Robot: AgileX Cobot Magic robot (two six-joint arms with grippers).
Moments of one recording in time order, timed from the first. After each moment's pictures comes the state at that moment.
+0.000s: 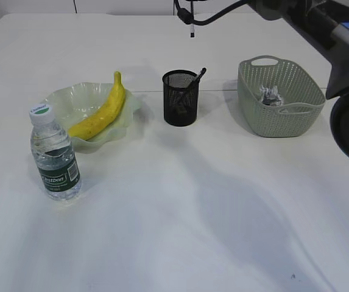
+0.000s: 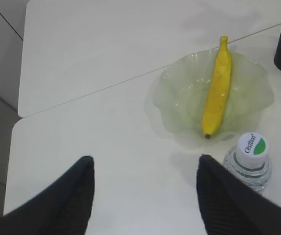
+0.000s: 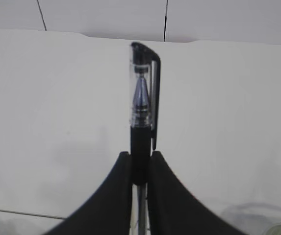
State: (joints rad) left arm -0.23 1.01 -1.03 0.32 0.69 -0.12; right arm 0.40 2.48 -2.64 -0.51 0.71 0.49
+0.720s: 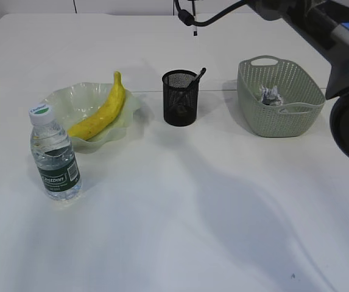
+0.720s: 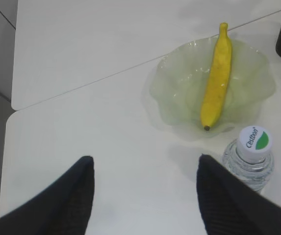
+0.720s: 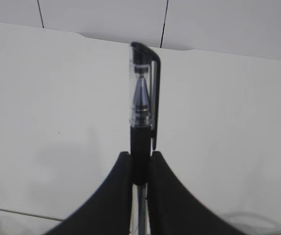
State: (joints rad) left arm -0.23 1.06 -1.03 0.32 0.69 -0.12; right arm 0.41 2.48 -2.64 -0.53 0.70 0.44
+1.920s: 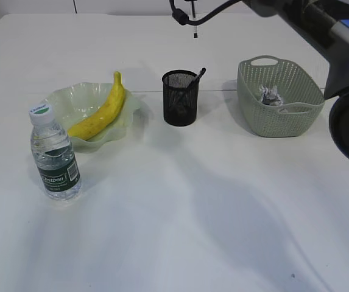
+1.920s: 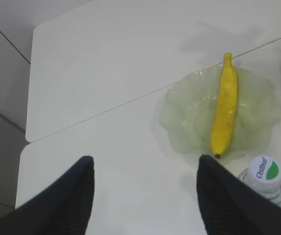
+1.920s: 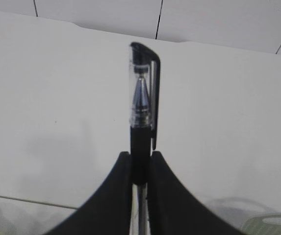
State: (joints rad) left arm -0.23 1.06 -1.03 0.38 0.59 -0.12; right arm 0.43 2.47 -2.64 -0.56 0.77 0.46
